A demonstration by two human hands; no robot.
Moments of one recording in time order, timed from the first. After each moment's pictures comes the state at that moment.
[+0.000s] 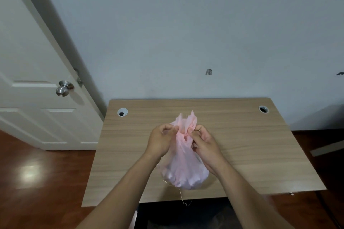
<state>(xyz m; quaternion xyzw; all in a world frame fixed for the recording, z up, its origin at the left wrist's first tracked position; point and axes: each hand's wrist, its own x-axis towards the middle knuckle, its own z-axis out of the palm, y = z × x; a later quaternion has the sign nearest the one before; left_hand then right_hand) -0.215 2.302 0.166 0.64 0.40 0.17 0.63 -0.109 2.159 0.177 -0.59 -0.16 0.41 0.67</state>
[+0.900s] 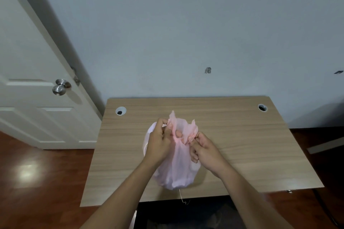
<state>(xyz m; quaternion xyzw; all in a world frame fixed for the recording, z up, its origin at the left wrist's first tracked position) -0.223 2.295 0.155 0.72 0.34 0.24 0.56 -0.107 2.146 0.167 -0.69 -0.23 0.42 0.55</state>
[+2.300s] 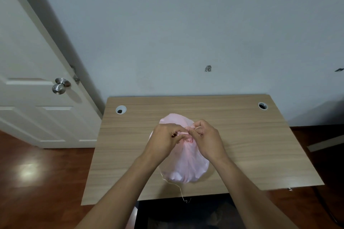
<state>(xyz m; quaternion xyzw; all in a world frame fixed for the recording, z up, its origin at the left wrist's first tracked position) -0.228 2.299 0.195 0.85 0.17 0.17 0.47 -0.095 2.162 0.184 -0.82 -0.28 0.22 0.45</state>
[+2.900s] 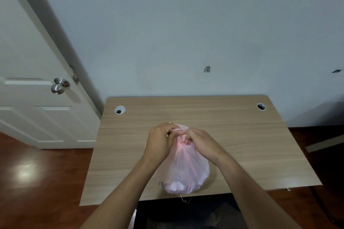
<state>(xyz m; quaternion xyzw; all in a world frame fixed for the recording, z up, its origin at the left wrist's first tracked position) -0.228 2.299 0.170 0.84 0.23 0.26 0.42 -0.097 2.164 0.200 -0.77 -0.28 0.40 0.41</state>
